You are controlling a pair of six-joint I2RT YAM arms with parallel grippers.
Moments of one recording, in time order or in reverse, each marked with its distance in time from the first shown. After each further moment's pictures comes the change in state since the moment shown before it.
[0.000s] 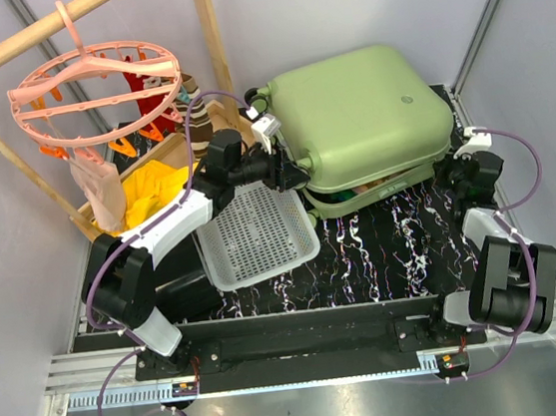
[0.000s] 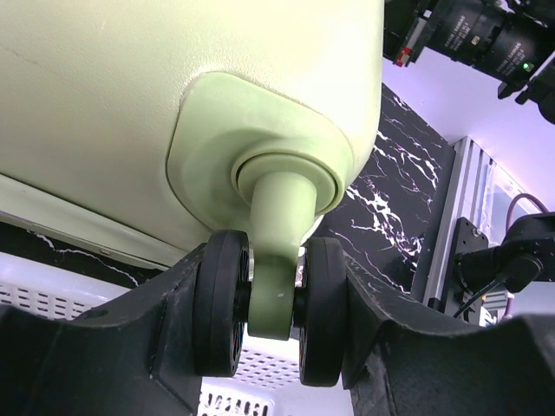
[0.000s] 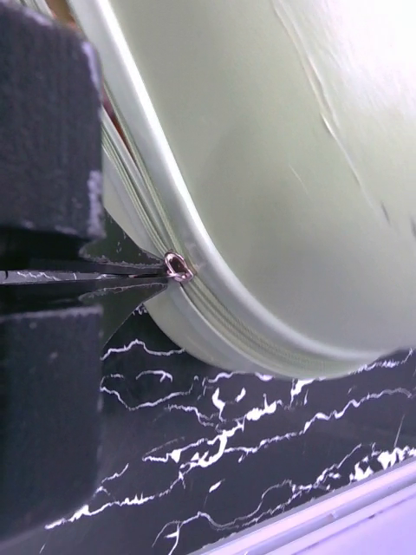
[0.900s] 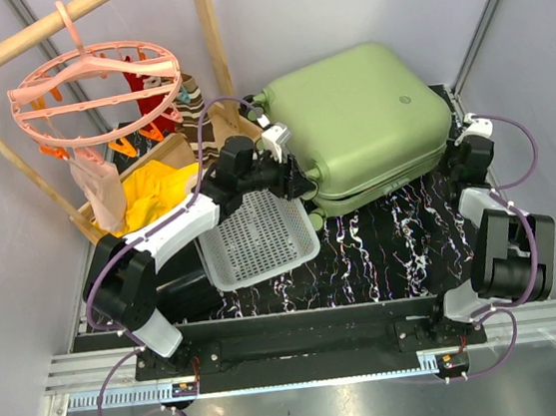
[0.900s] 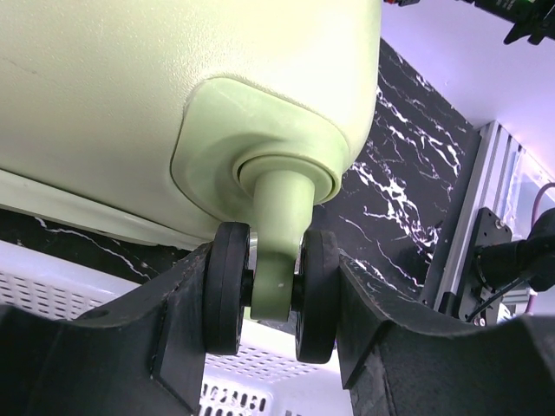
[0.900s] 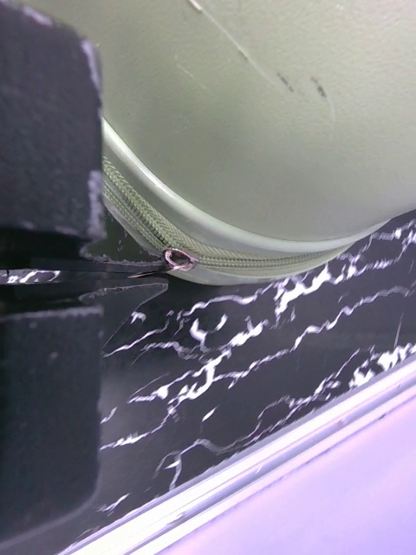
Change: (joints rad) left arm -0.059 -0.003 -0.016 -0.045 -0.093 0.032; right arm 0.042 0.179 0.166 -0.054 0.278 0.006
